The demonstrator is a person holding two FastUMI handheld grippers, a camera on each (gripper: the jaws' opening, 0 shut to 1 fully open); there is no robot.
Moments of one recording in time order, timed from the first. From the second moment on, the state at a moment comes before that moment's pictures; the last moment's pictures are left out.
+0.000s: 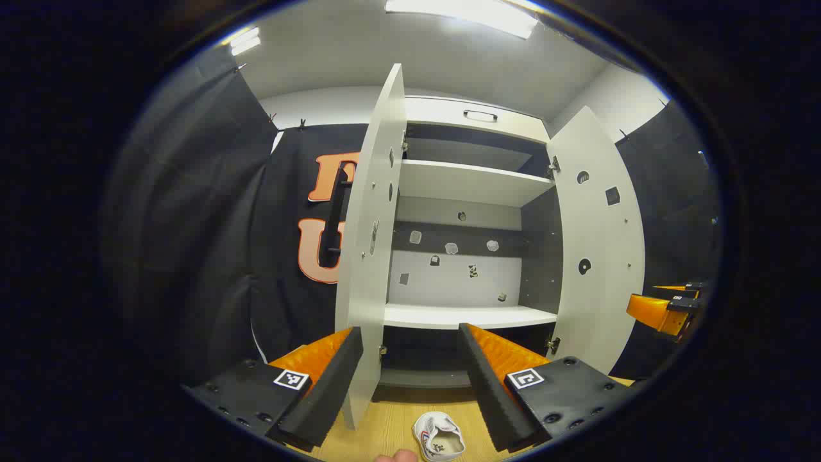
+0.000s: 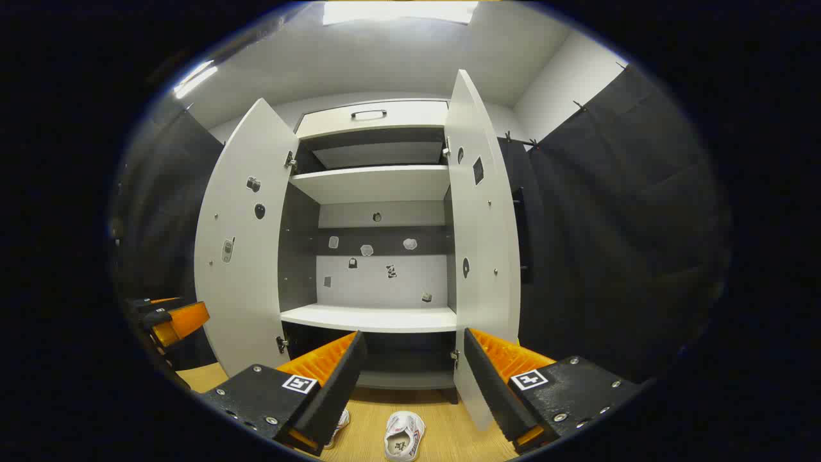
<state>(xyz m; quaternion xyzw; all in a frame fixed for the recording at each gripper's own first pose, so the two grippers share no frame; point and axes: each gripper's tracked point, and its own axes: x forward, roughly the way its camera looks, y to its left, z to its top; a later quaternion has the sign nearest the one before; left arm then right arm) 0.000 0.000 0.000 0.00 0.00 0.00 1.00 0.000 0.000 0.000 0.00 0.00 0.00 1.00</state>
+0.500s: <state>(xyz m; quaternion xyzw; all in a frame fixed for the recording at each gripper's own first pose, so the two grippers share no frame) 0.000 0.000 0.000 0.01 0.00 0.01 1.00 0.005 -0.002 -0.002 -0.01 0.00 0.01 1.00</state>
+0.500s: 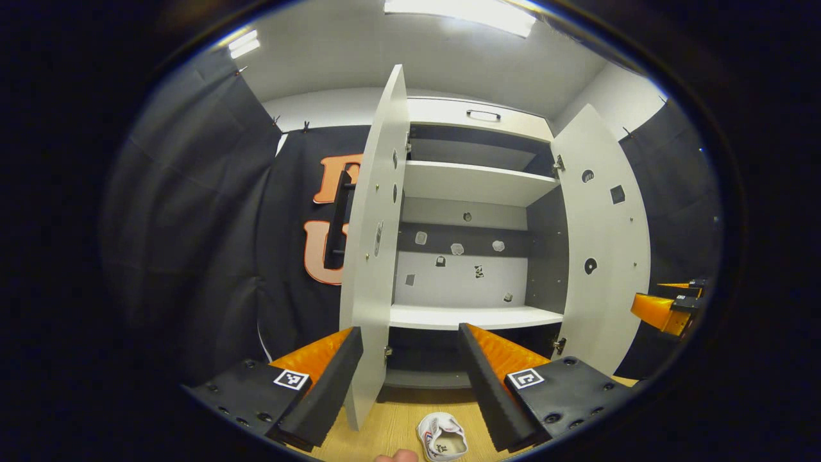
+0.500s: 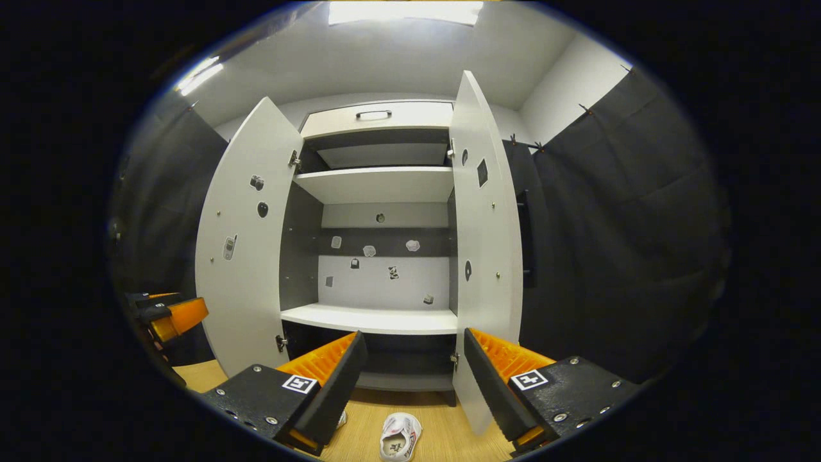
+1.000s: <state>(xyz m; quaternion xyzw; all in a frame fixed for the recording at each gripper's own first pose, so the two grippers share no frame) 0.007 -0.002 -0.003 0.01 0.00 0.02 1.00 0.019 0.001 -0.011 -0.01 0.01 0.02 1.00</state>
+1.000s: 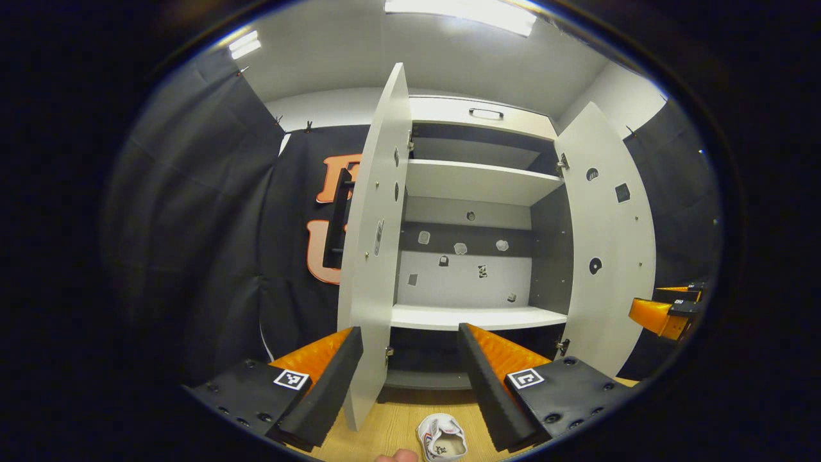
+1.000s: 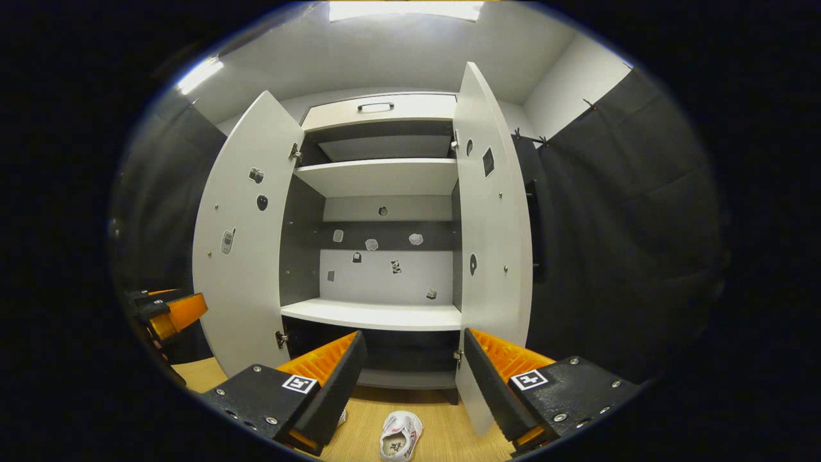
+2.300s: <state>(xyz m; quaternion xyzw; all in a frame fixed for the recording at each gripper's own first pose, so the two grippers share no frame) 0.004 -0.002 -0.021 0.01 0.02 0.02 1.00 0.060 -0.011 -0.400 -0.09 0.38 0.04 0.92</state>
